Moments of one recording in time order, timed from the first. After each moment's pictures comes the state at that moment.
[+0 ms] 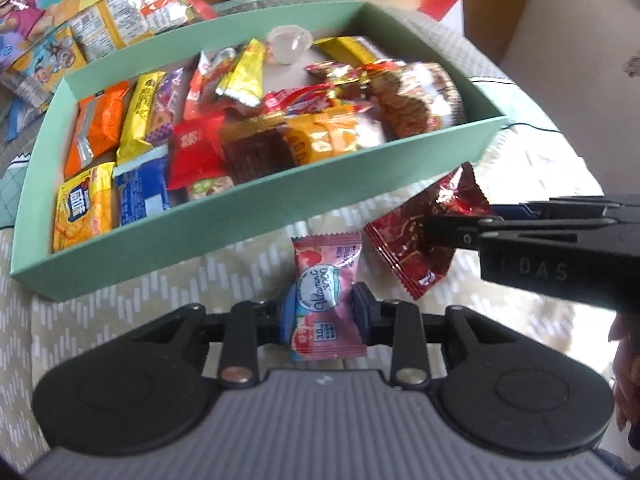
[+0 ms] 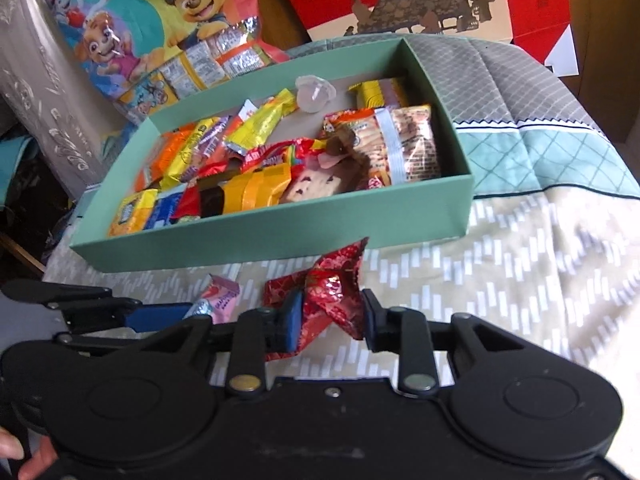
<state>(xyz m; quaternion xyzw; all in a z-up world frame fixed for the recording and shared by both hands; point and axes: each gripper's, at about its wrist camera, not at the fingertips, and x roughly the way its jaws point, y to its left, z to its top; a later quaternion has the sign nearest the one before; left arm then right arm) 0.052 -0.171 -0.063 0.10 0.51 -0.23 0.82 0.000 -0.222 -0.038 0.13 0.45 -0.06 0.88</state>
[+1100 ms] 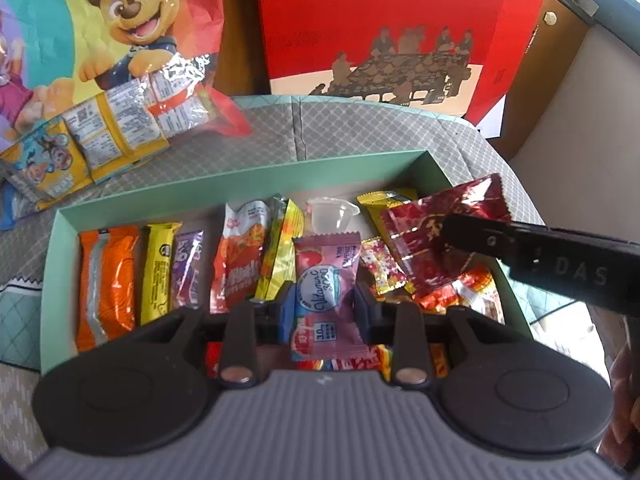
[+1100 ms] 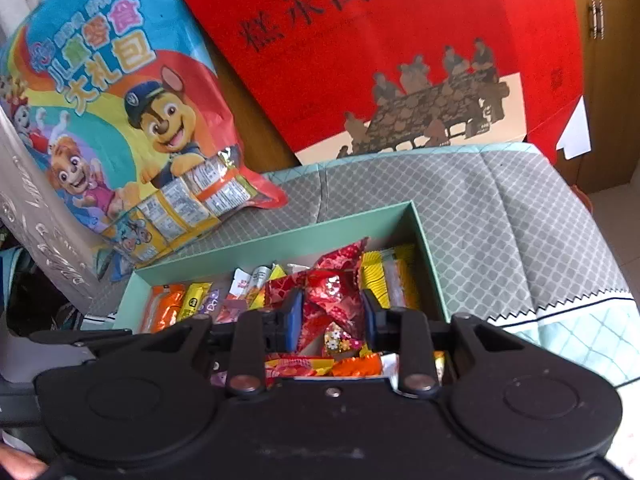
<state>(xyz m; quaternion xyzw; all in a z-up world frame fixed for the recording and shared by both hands) 0.211 -0.198 -0.010 0.04 0.48 -0.20 0.85 0.141 -0.274 0.026 0.16 0.39 -0.09 0.90</state>
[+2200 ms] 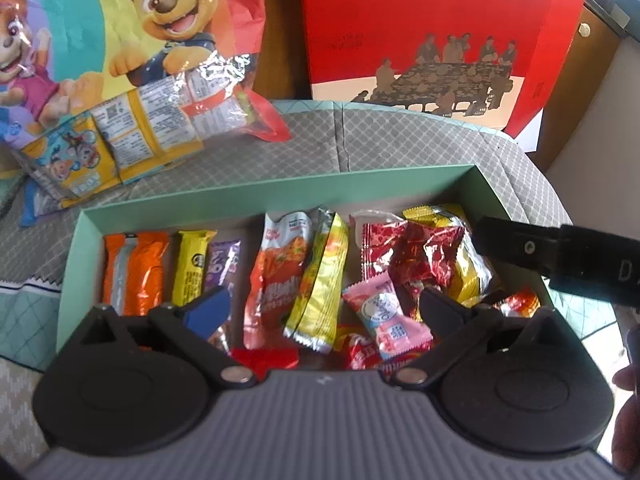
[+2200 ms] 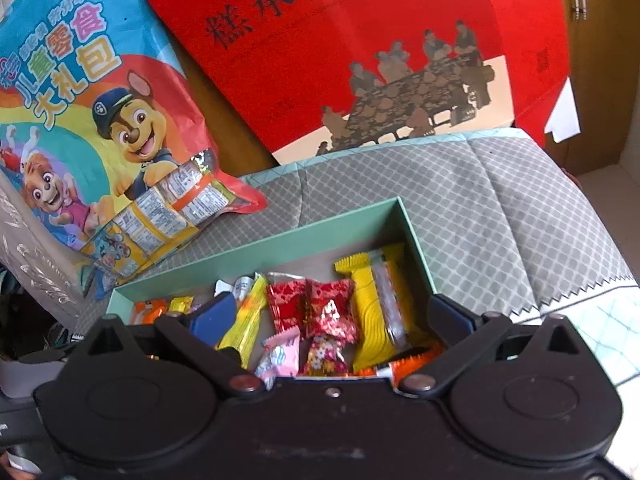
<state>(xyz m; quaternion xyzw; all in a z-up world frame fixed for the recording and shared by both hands) 0.224 -0.185 -0.018 0.05 0.47 -0.15 0.87 0.153 -0.280 0.016 0.18 0.39 -0.12 0.89</state>
